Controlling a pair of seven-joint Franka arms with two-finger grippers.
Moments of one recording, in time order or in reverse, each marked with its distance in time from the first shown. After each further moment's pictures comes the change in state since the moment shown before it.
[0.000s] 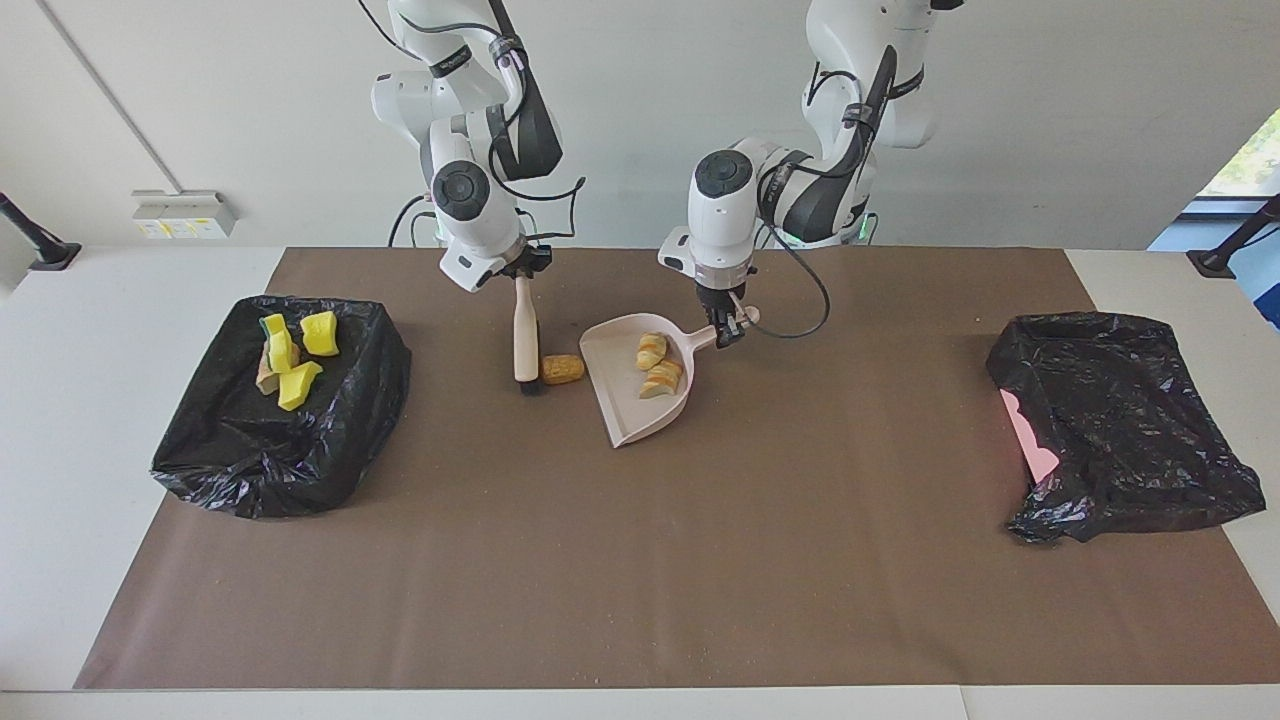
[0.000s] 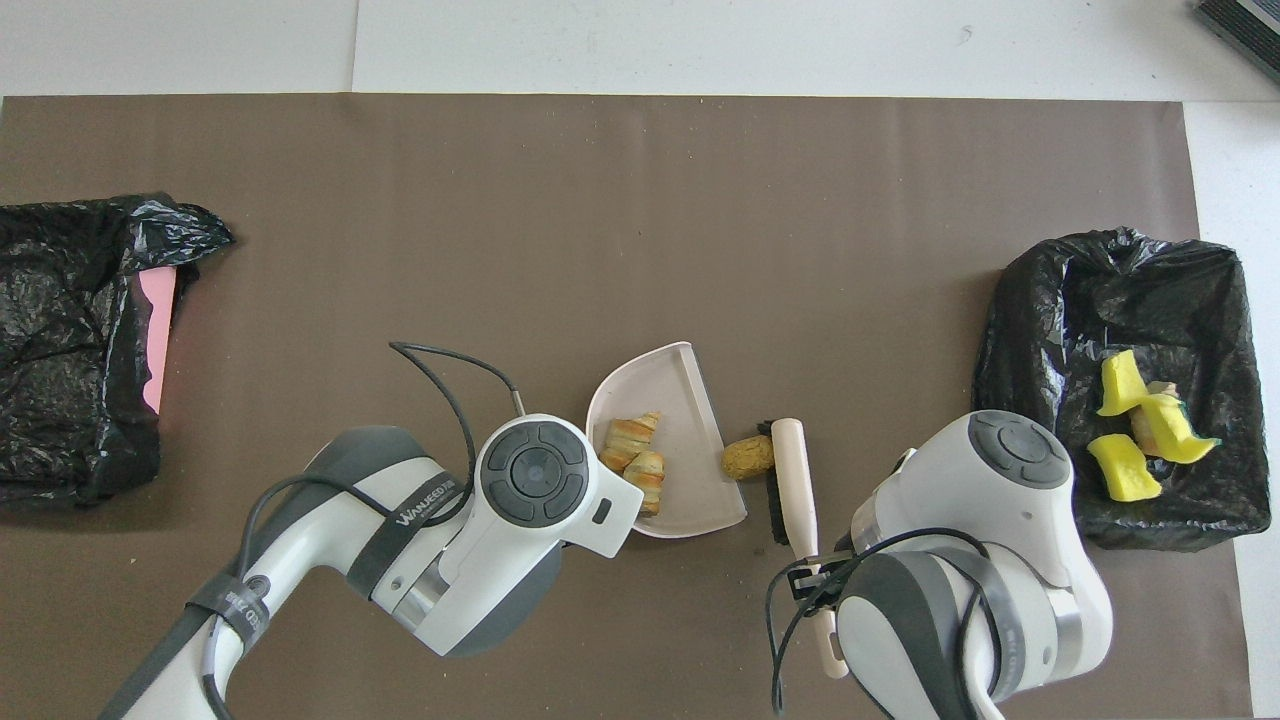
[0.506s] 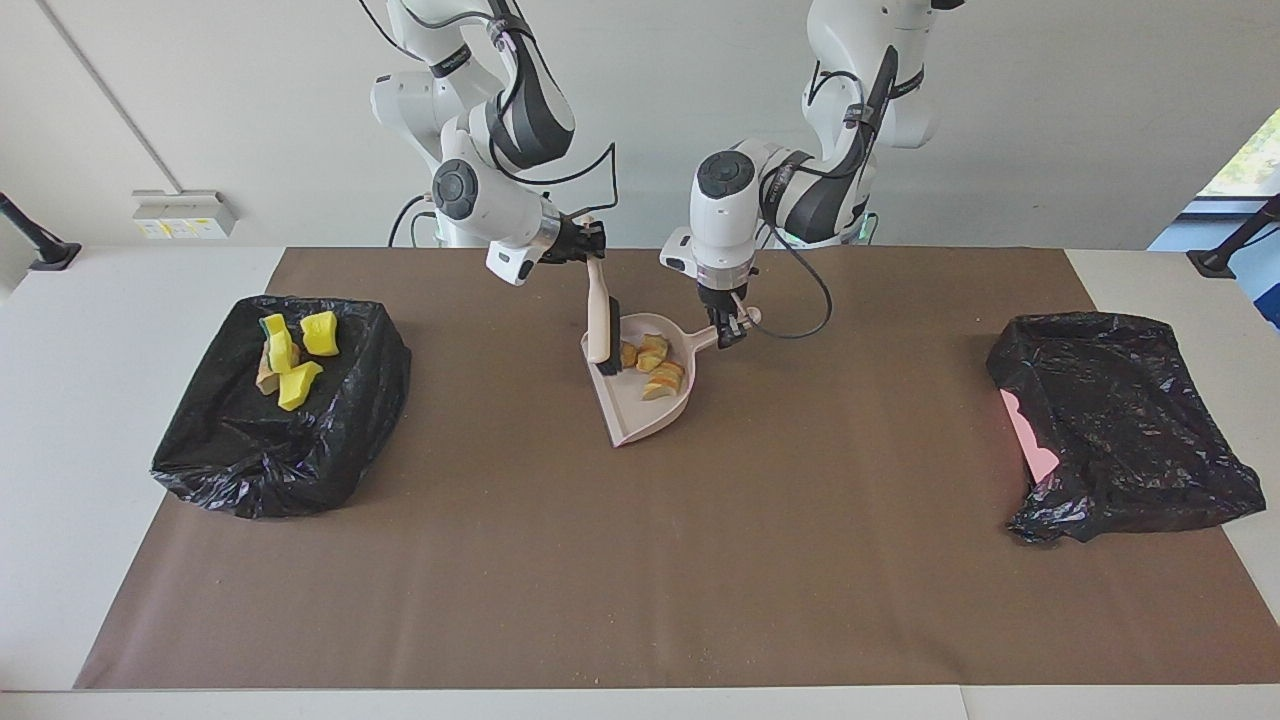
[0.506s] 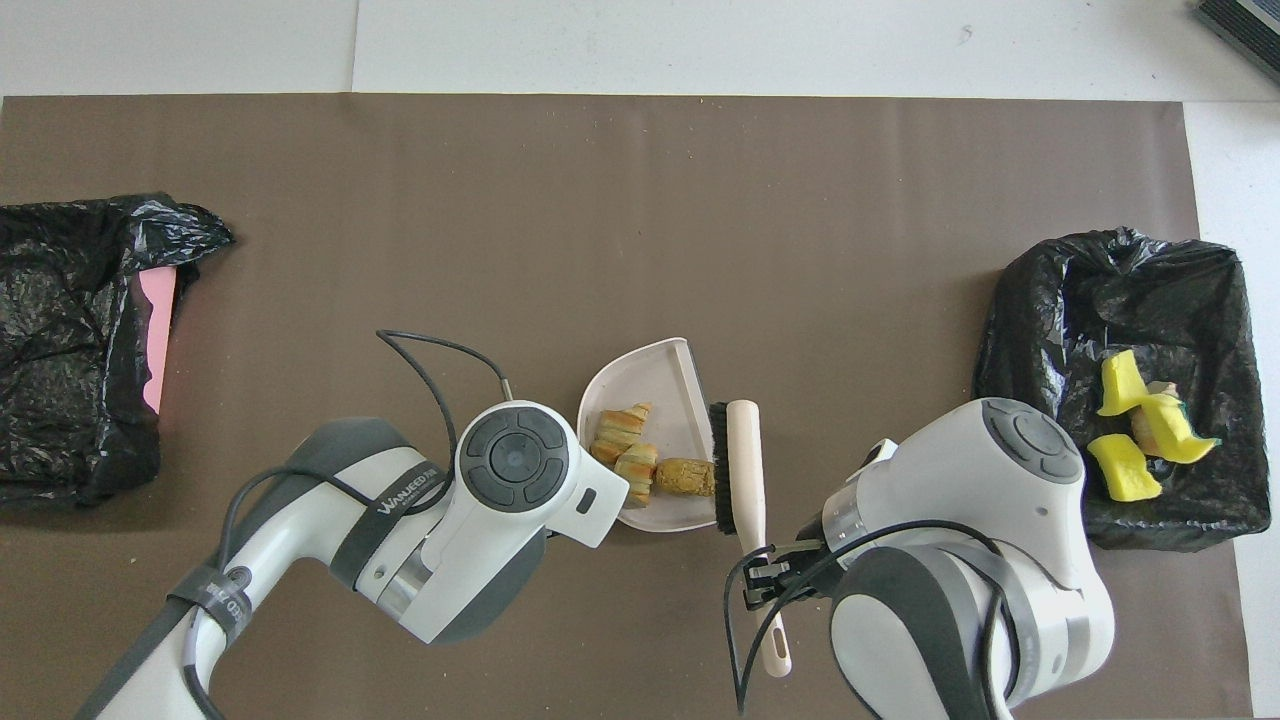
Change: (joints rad) left arm 0.024 -0.001 0.012 0.006 0.000 0.004 0.059; right arm 0.014 -0.008 -0.005 0.098 -0.080 -0.042 0.134
